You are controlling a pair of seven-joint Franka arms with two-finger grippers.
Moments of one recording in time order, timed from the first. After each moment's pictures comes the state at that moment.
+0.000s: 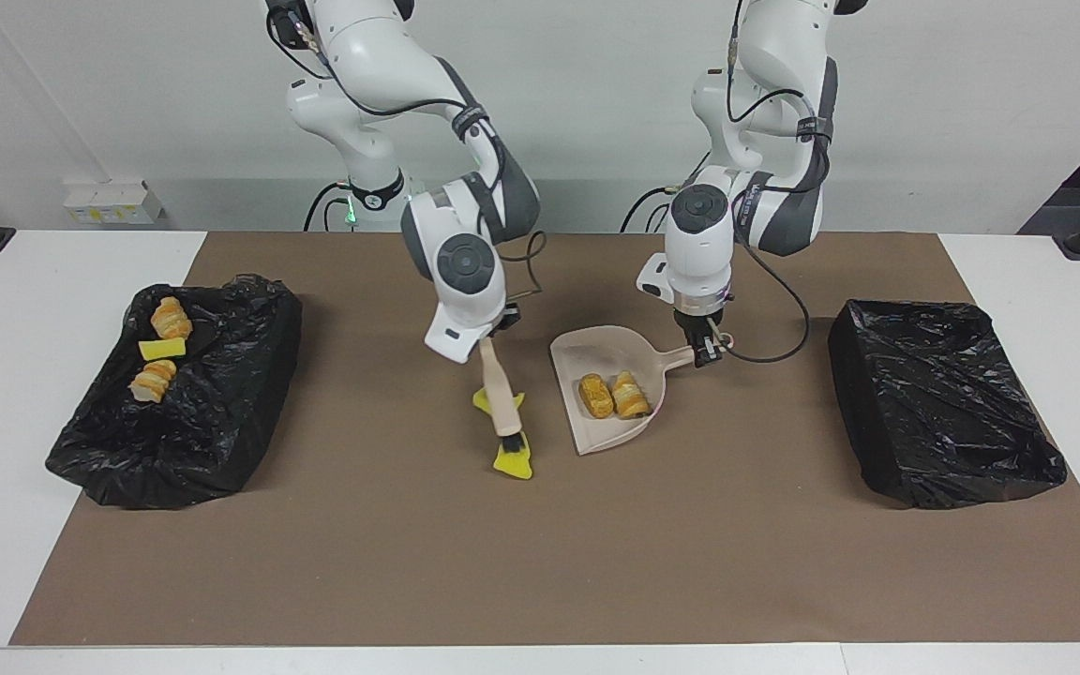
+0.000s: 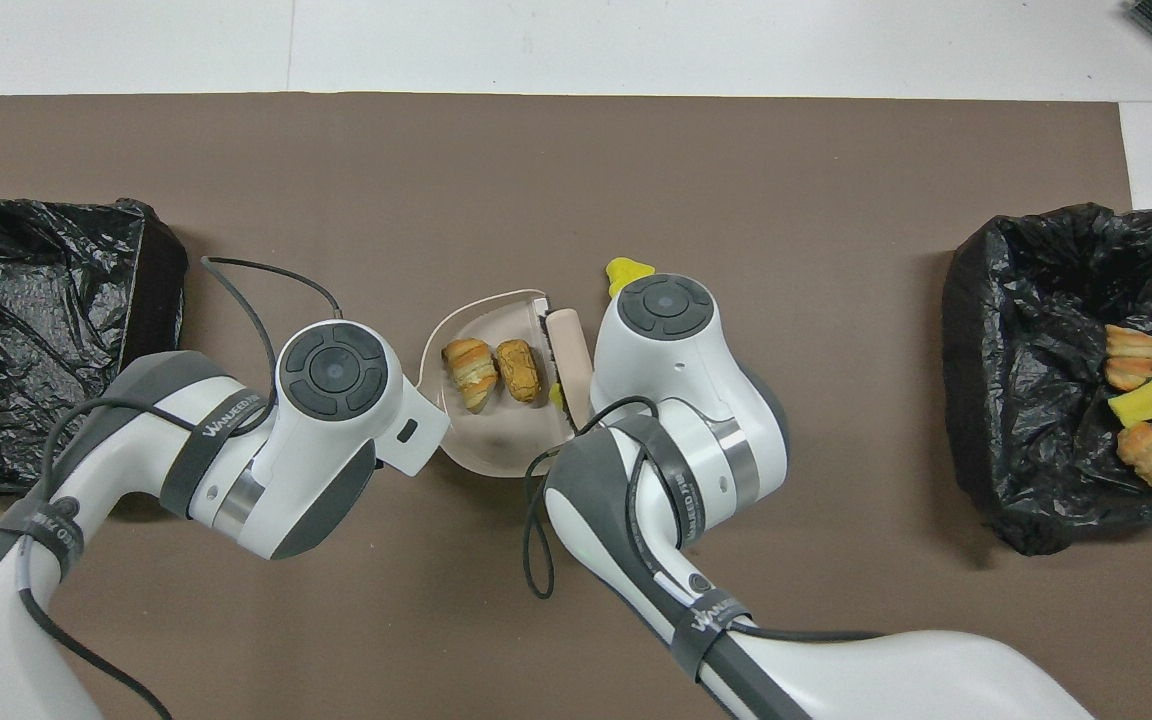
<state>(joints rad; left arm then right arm) -0.38 0.13 -0.09 -2.10 0.25 2.14 0.81 0.50 0.35 0.09 -1.78 0.26 1.81 0.15</state>
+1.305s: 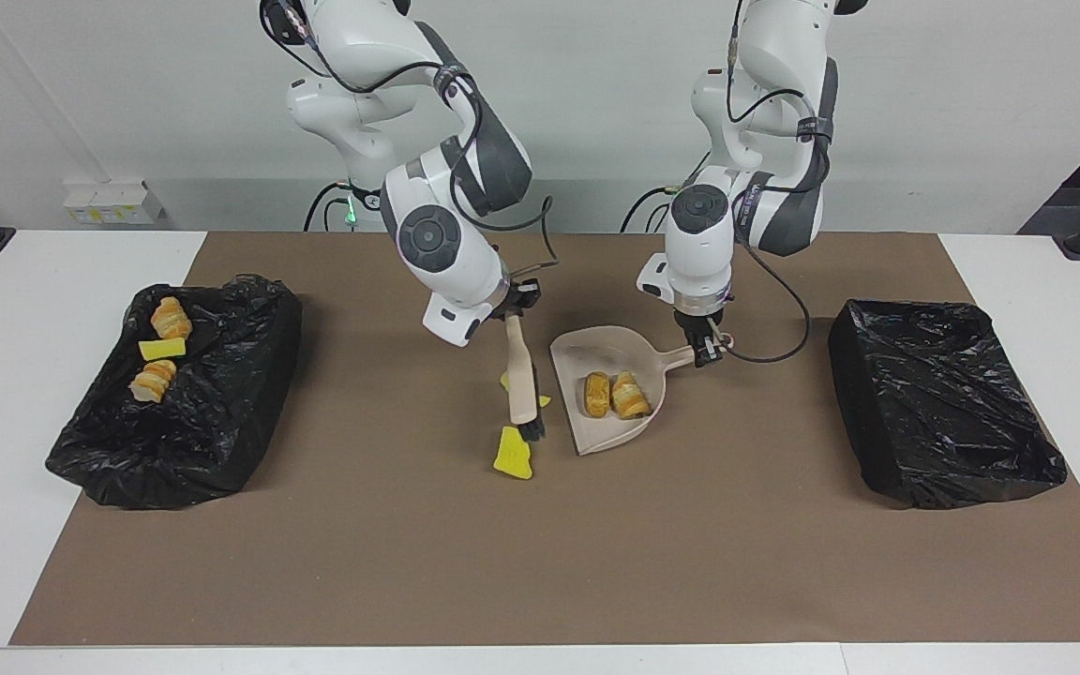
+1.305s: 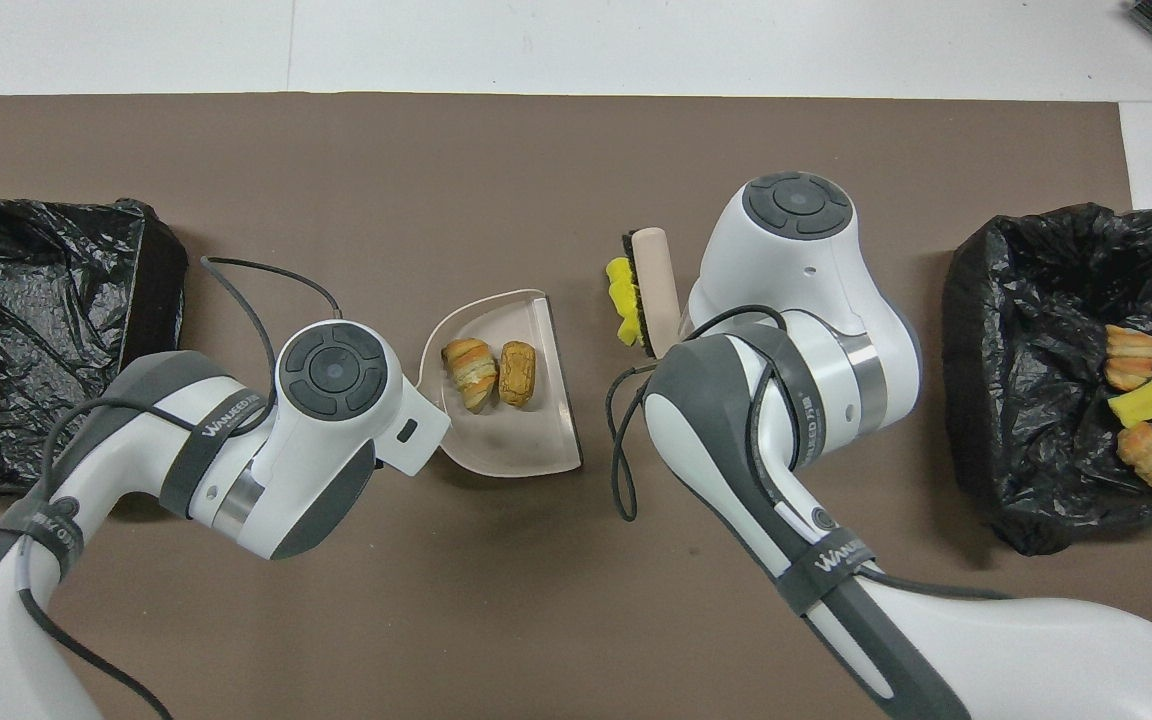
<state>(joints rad) -0.38 0.13 -0.09 -2.10 0.25 2.14 0.81 0.34 0.34 0.07 -1.65 0.09 1.69 0.15</state>
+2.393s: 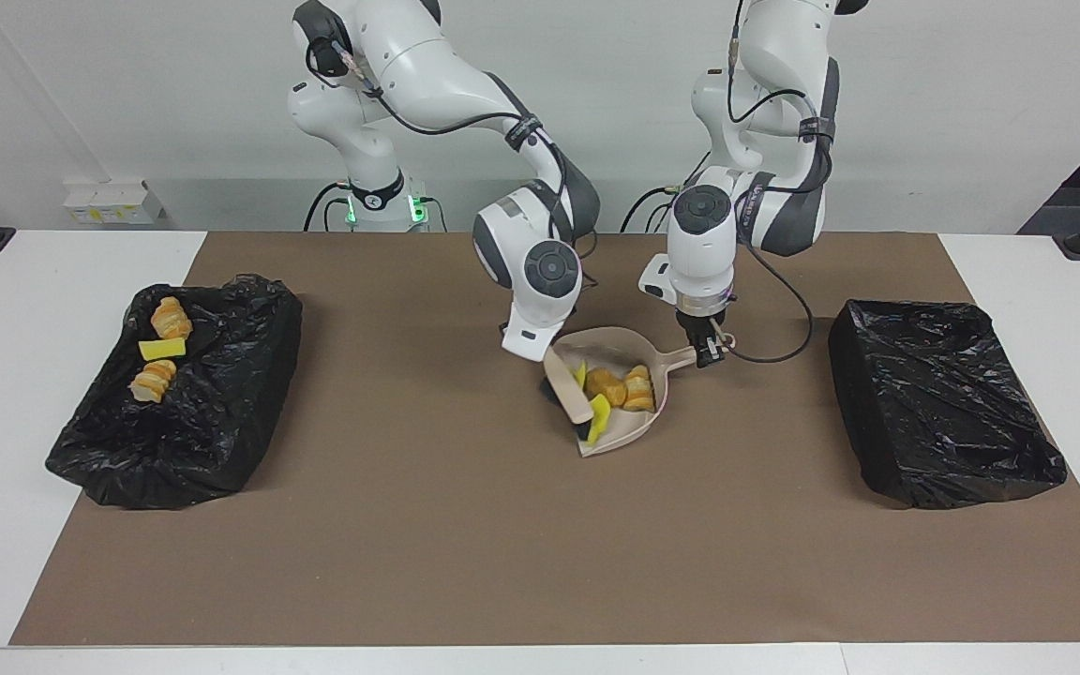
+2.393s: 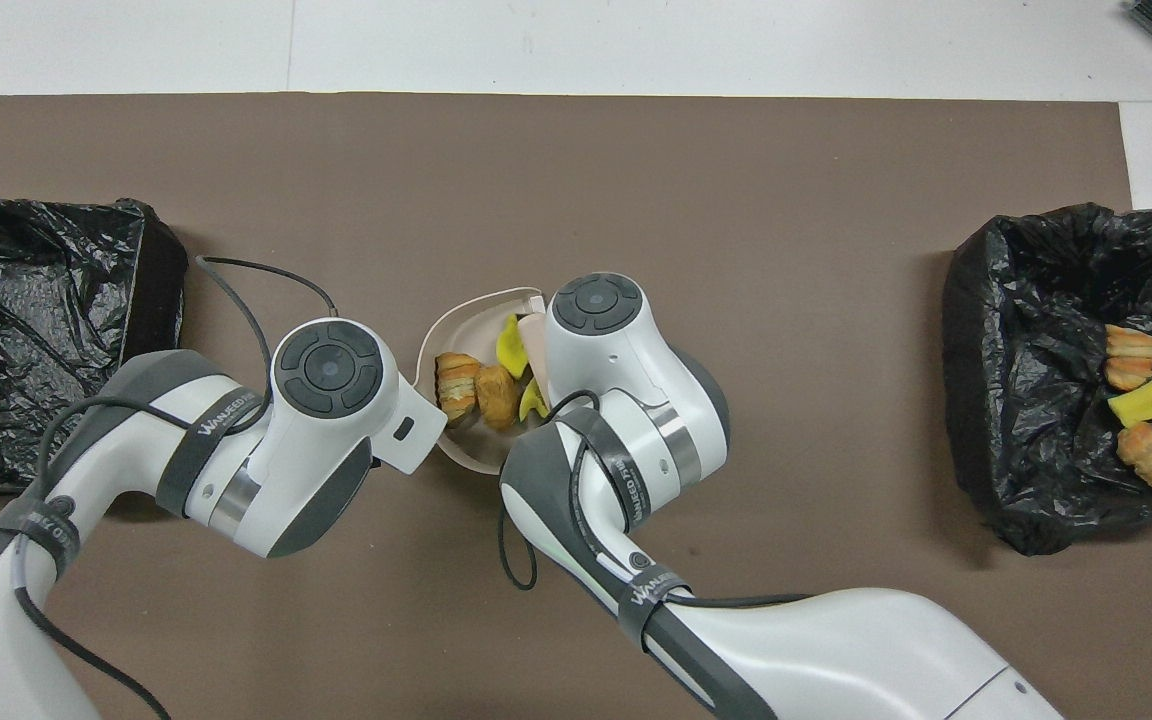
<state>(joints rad) -0.38 0.13 -0.09 -2.10 0.25 2.14 0.81 0.51 0.48 0.12 -1.66 0.21 1.77 0.15</state>
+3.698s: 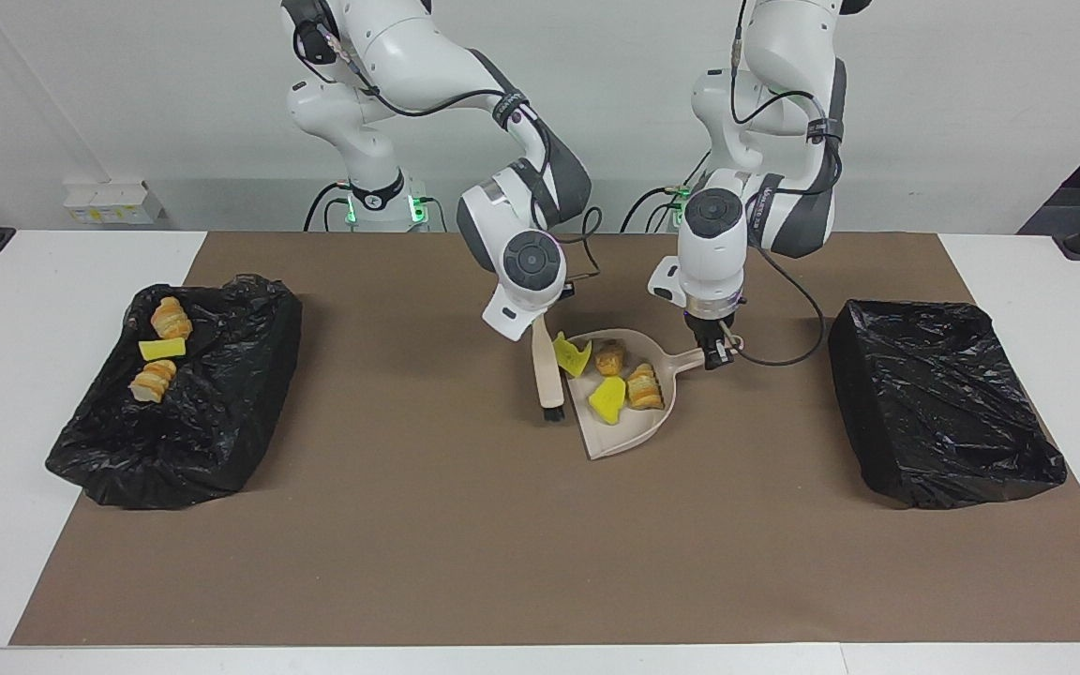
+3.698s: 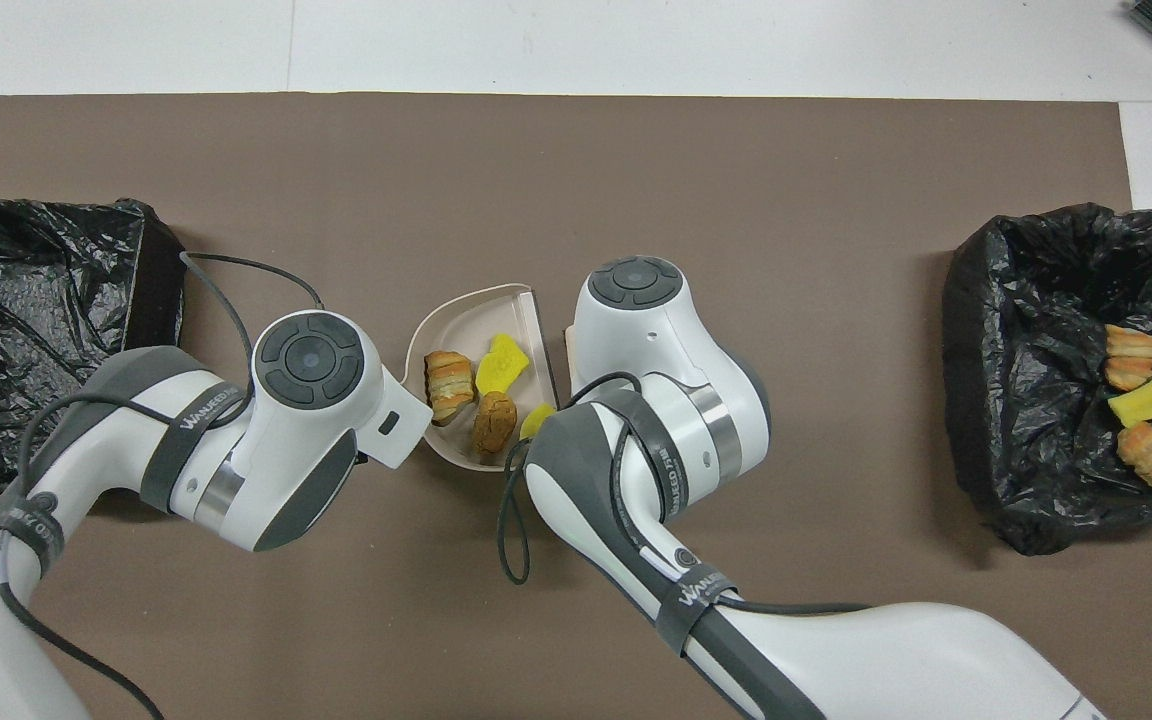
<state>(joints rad) -0.35 0.13 -0.09 -2.10 0.25 2.14 0.84 0.46 0.42 0.12 -1.67 0.25 1.63 0.38</state>
